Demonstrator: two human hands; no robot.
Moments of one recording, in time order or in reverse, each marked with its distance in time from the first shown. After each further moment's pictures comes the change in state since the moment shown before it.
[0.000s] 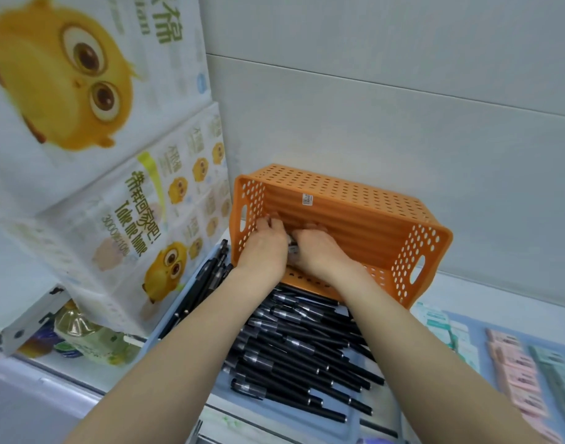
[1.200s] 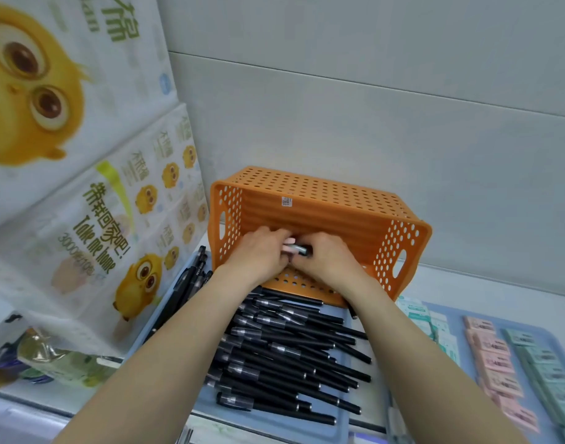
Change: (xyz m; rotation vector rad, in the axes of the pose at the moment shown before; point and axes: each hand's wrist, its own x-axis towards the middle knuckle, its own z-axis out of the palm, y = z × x) left_hand 0.016 0.003 0.003 -0.185 -0.158 0.278; right_hand -0.033 0.031 -0.009 0.204 0.146 0.117
